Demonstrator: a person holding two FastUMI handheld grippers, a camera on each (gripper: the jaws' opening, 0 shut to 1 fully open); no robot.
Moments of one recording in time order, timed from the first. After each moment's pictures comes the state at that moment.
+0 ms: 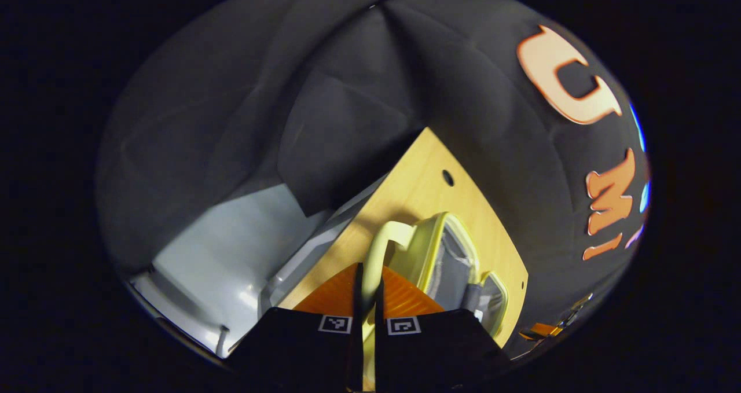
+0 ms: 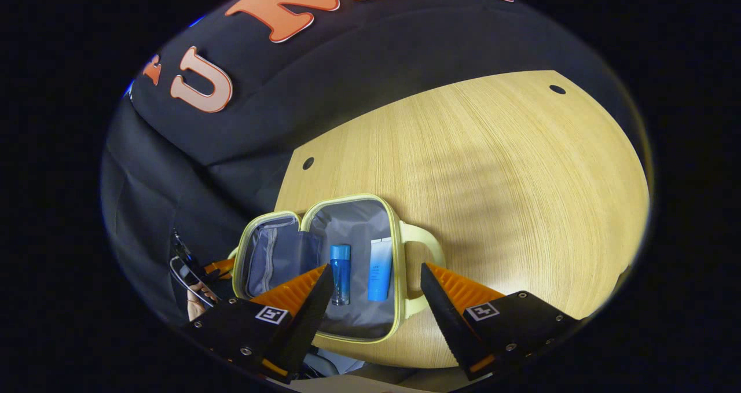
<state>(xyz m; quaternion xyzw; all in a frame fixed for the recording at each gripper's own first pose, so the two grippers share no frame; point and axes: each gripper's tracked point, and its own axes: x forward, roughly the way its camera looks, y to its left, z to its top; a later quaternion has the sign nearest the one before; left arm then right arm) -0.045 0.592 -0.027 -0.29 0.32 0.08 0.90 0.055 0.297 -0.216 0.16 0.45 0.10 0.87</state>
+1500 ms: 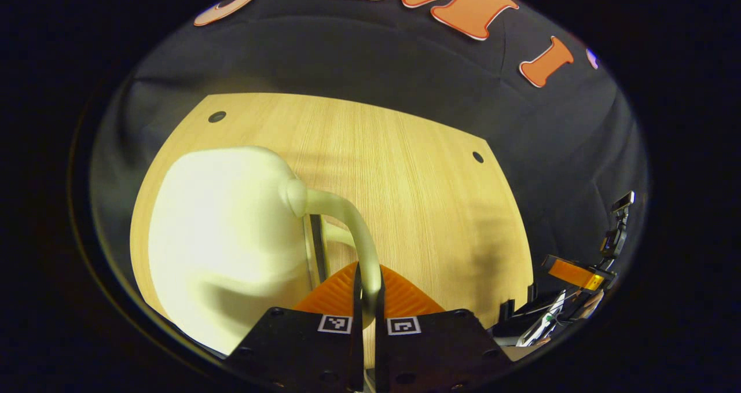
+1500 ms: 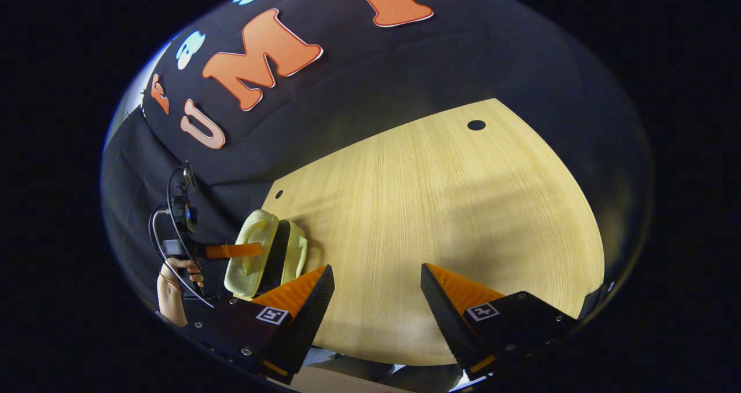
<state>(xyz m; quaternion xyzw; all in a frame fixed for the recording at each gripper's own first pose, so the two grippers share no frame) -0.019 0.066 -0.088 -0.04 0.46 -0.09 0.88 0.013 0.002 -0.159 0.15 0.40 0.10 0.90</state>
